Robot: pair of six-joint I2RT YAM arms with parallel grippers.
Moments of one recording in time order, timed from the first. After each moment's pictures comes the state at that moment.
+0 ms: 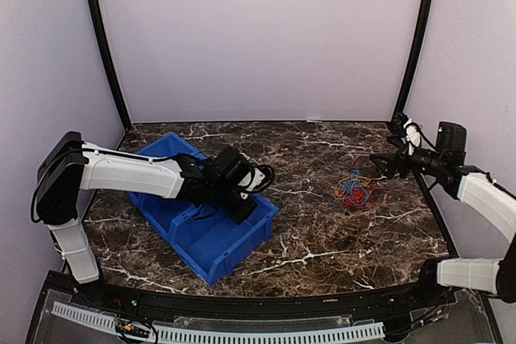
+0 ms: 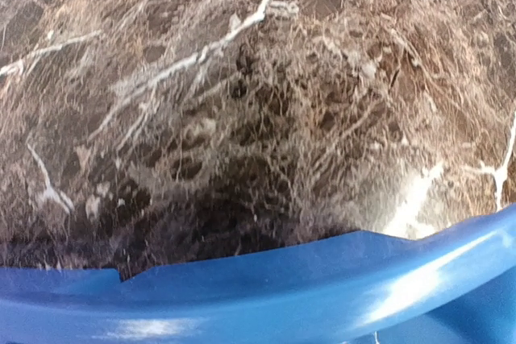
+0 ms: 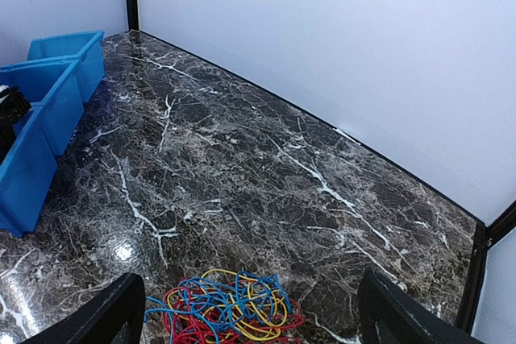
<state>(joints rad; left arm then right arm) -0.96 1.79 1.17 -0.35 -0.07 -0.07 -0.04 1.02 0.63 -0.01 -0.70 -0.40</state>
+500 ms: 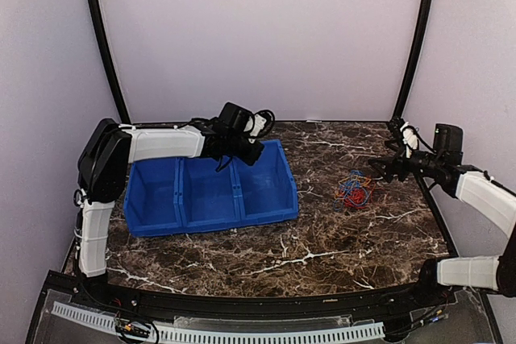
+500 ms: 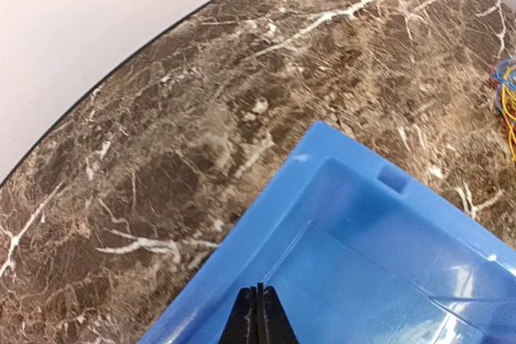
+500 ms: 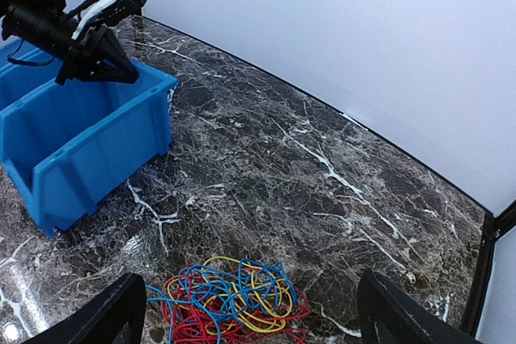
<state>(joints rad) -0.74 2.13 1.63 -0.20 -0.07 0.09 -0.04 1.06 0.64 -0.04 -0.70 -0.44</state>
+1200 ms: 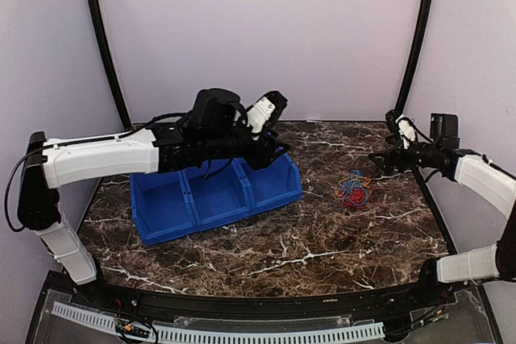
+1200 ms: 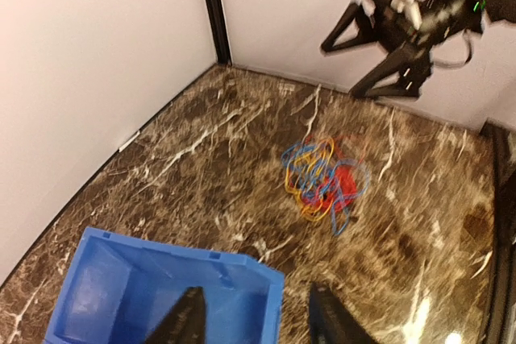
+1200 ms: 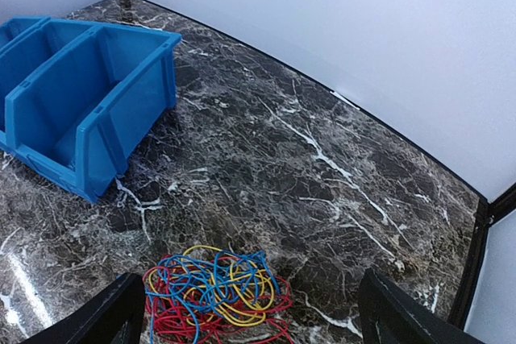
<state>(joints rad) -0.95 1.73 1.46 -0.14 -0.01 0.11 -0.04 1.13 0.74 -0.16 -0.64 -0.49</state>
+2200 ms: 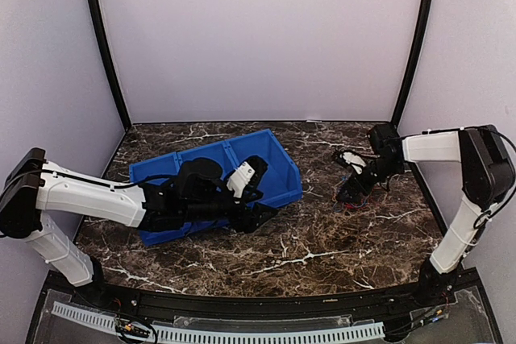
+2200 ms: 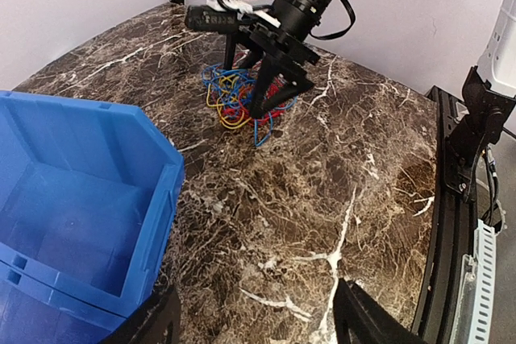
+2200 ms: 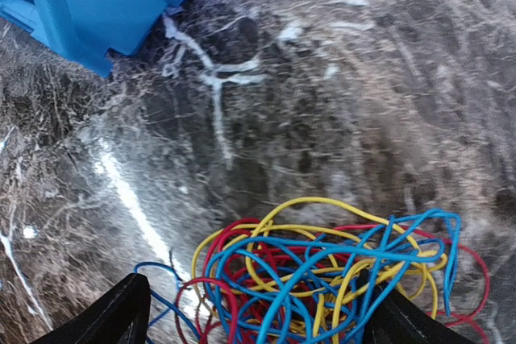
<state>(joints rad) -1.08 1.52 0.85 0.25 0.02 -0.14 0.22 1.71 1.02 -0.50 -0.47 -0.58</state>
